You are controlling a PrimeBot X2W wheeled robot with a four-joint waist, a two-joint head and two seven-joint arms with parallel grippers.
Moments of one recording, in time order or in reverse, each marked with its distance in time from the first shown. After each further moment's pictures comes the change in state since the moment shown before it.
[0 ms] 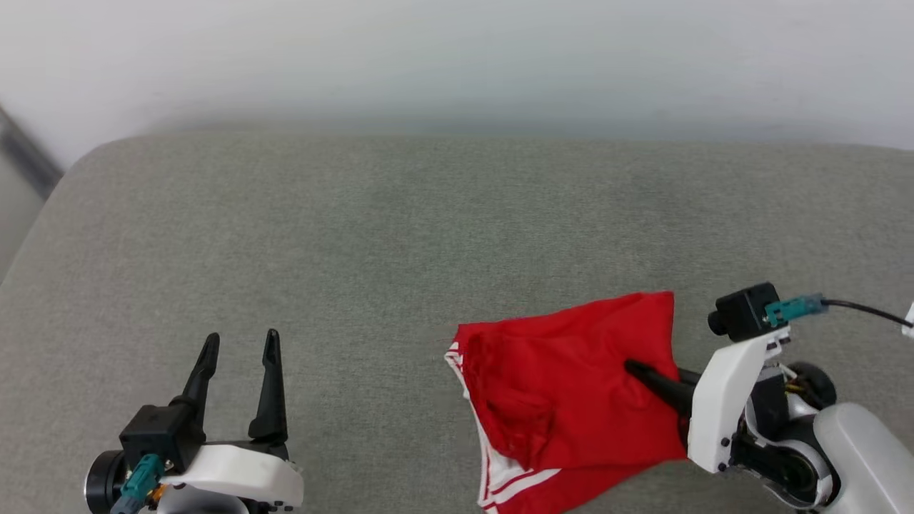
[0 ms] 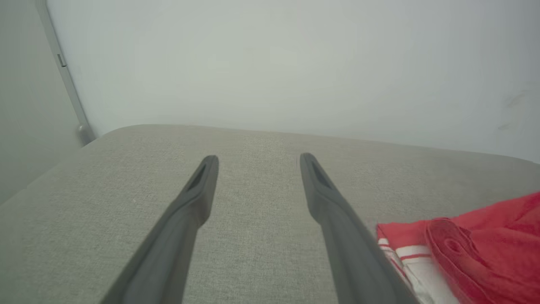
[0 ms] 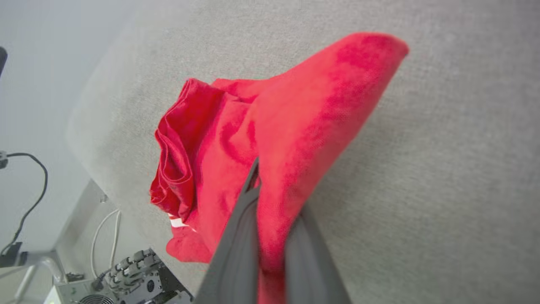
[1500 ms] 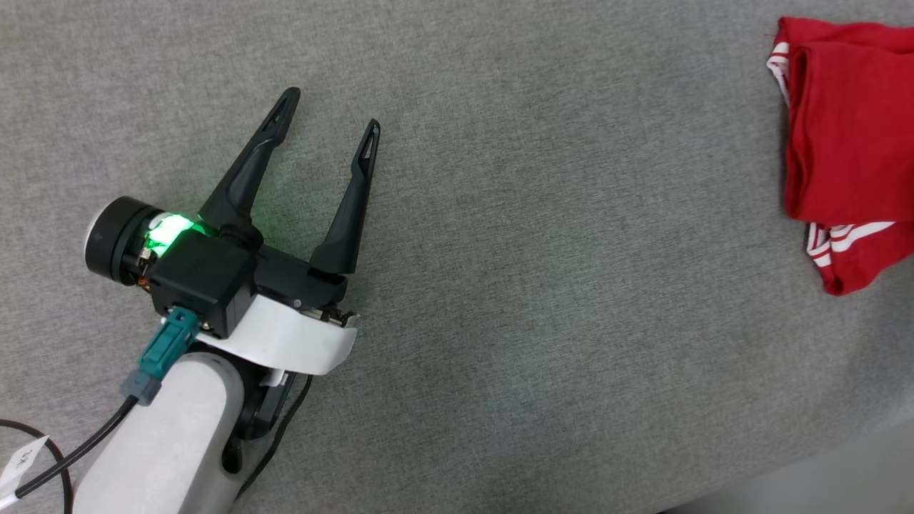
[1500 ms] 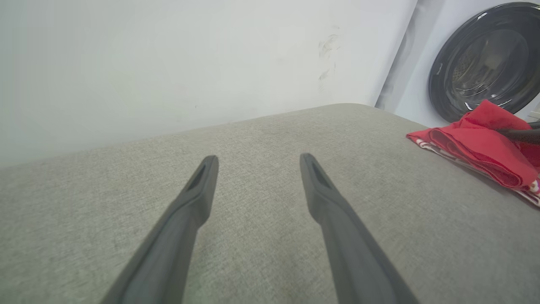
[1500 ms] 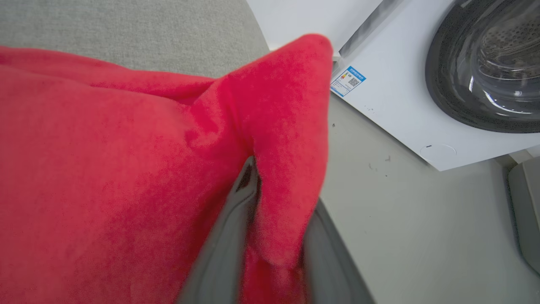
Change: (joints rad) left arm -0.432 0.055 -0.117 -0.222 0.201 -0.149 0.147; right arm -0.508 -0.059 -0.582 0.614 -0.773 0.000 -0.560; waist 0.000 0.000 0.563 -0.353
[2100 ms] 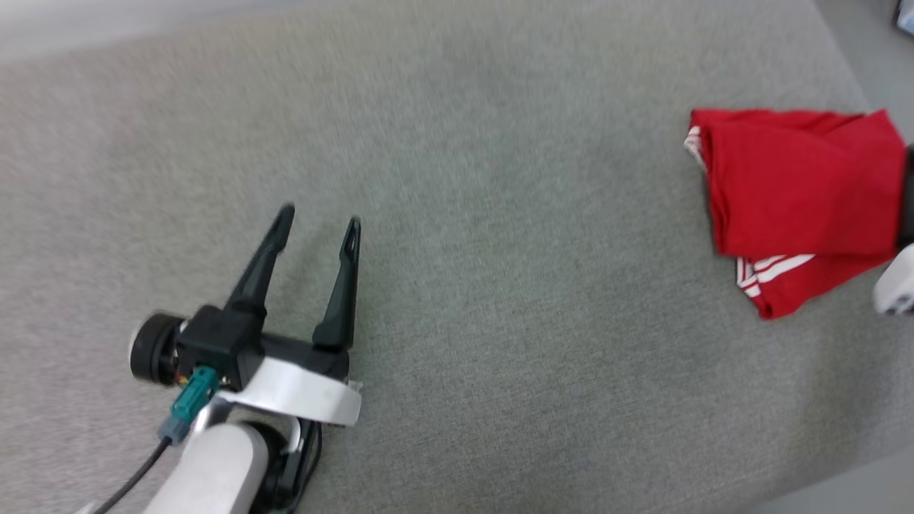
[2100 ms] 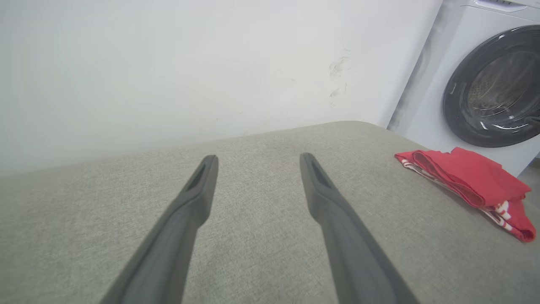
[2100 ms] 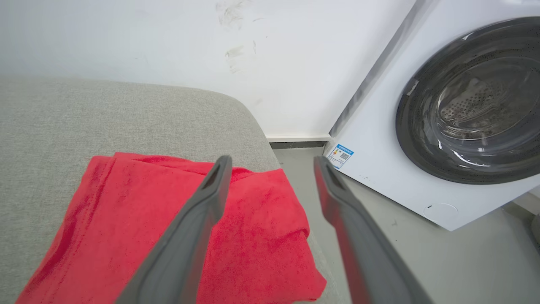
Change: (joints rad) left arm 0.176 -0.065 0.008 0.136 -0.078 0.067 -0.091; right arm 0.202 0.132 -0.070 -0.203 -0.106 0.000 -0.156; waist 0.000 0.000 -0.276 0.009
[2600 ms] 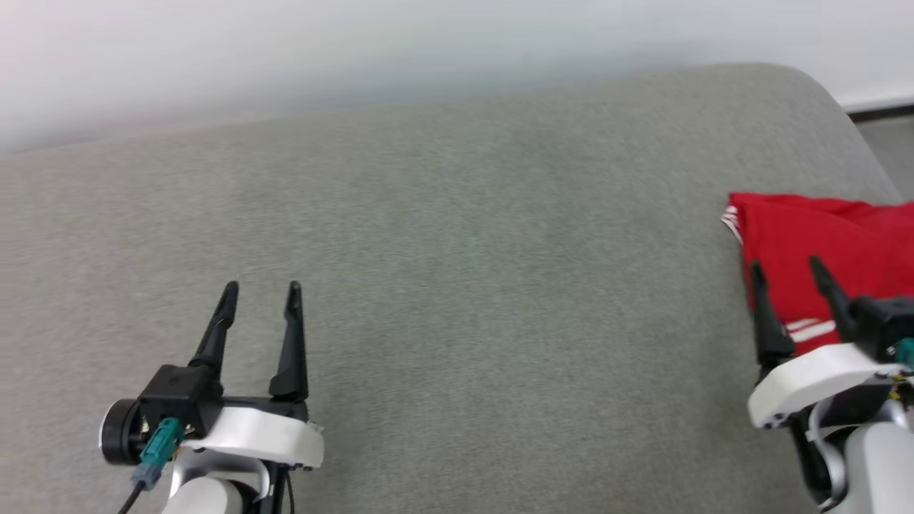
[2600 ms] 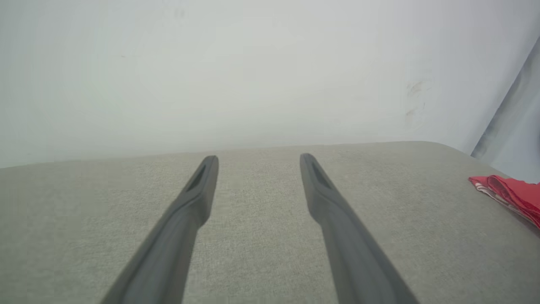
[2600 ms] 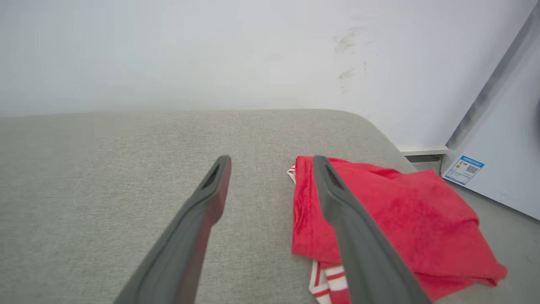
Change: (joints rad) left arm 0.160 -0.023 0.088 0.068 -0.050 0.069 -0.046; right arm 0.364 0.178 0.153 -0.381 0.131 0.000 0.123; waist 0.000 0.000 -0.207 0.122
